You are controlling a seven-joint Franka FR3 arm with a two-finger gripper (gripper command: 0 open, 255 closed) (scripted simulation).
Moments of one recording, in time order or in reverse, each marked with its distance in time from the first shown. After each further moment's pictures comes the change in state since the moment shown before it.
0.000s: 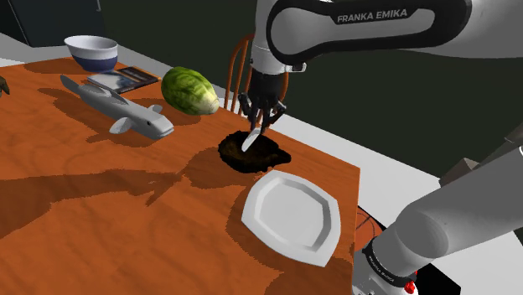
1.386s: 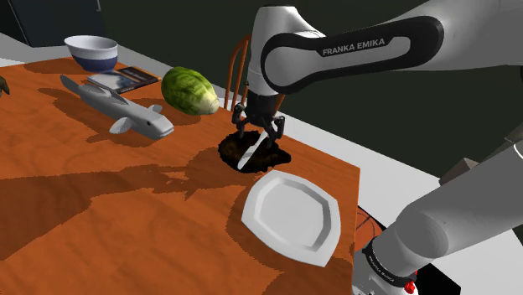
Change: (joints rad) arm 0.002 0.036 0.015 -0.103 -0.012 0.135 0.014
